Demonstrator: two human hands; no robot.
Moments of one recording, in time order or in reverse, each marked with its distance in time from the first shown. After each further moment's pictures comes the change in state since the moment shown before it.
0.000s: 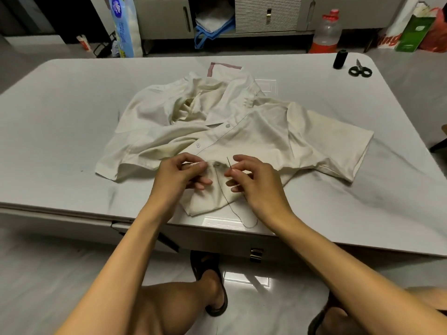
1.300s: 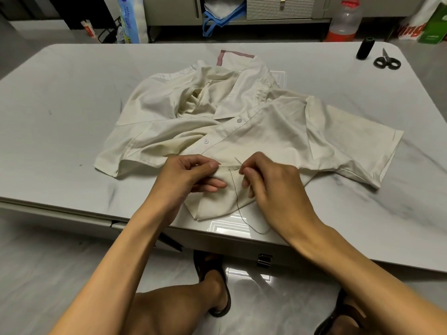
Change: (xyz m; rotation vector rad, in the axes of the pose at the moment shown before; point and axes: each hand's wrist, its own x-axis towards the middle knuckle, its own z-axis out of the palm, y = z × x) left_hand -0.001 0.012 -0.003 -0.059 -0.107 -0.104; right_hand 0.006 0.002 -0.005 -0.482 0.017 -0.409
